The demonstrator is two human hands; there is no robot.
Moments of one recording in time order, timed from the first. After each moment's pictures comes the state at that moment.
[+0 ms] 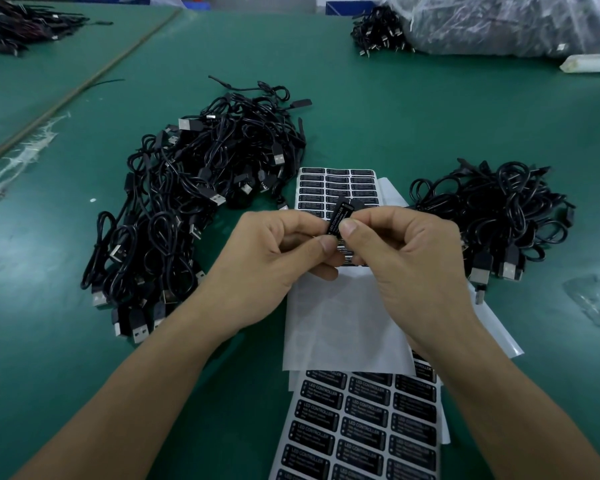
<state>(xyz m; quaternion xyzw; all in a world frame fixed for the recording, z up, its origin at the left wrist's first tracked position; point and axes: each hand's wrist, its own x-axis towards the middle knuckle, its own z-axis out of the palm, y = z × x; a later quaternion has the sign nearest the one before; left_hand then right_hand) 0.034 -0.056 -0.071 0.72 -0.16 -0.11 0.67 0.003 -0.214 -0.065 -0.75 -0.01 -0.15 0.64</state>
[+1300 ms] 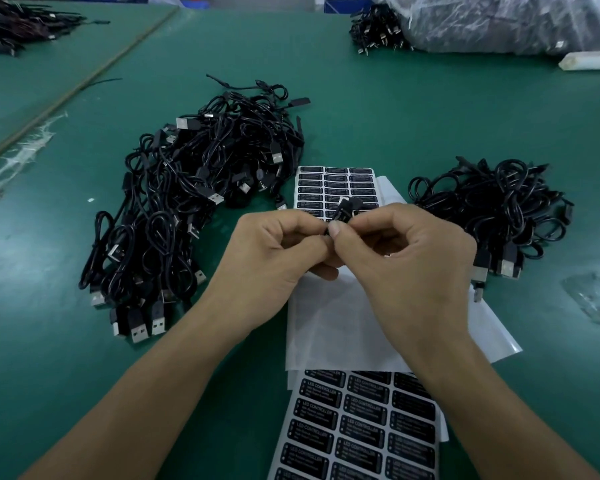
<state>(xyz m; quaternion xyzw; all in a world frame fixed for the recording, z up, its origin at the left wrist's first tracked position) 0.033 -0.062 -0.076 0.70 -0.17 -0.06 0.69 -0.006 -0.207 -0.064 -0.81 -0.01 -0.26 0.53</state>
